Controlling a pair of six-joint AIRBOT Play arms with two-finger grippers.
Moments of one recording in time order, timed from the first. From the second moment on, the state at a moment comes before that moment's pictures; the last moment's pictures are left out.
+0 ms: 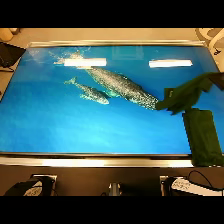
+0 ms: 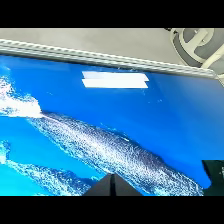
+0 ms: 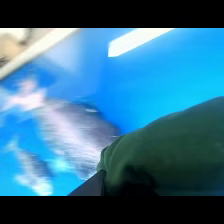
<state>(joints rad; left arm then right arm) 0.12 -1.01 1.51 0.89 -1.06 -1.36 -0.75 -1.41 1.42 -0.49 1.25 0.94</state>
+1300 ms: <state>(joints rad) 0.12 -0.97 1.51 0.86 -1.06 -1.35 -0.87 -1.21 1.42 -1.22 1.30 1.47</state>
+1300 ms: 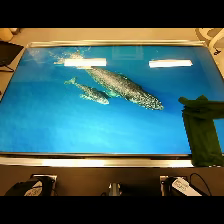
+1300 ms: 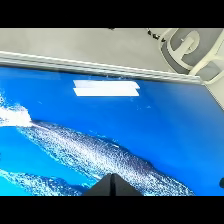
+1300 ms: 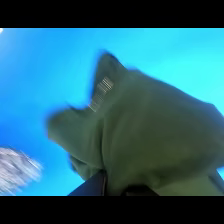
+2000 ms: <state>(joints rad) 0.12 -0.94 1.51 0.86 -1.06 -1.34 -0.78 -1.05 1.04 -1.77 1.49 1.62</state>
